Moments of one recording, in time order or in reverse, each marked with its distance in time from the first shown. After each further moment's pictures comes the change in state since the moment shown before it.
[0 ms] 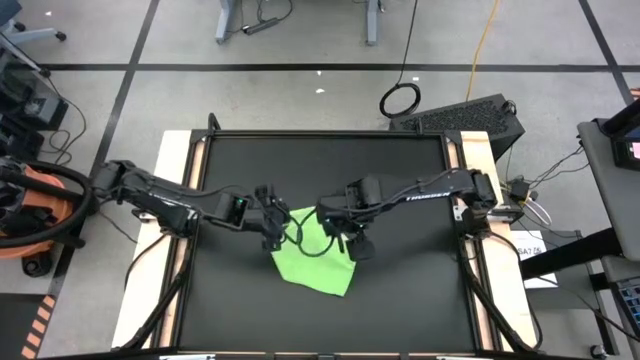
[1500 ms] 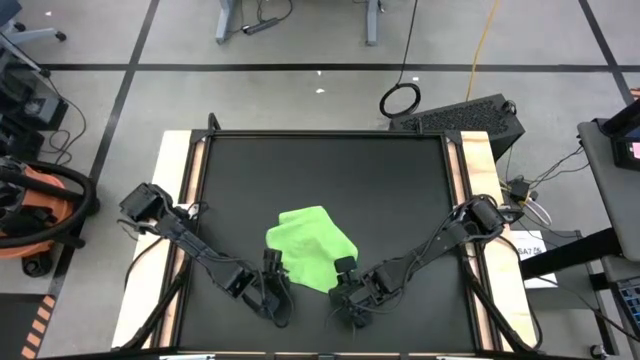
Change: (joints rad) left arm -0.442 0.379 -0.001 0.251 -0.061 -0.187; right arm 0.389 0.050 -0.603 0.942 0.305 0.278
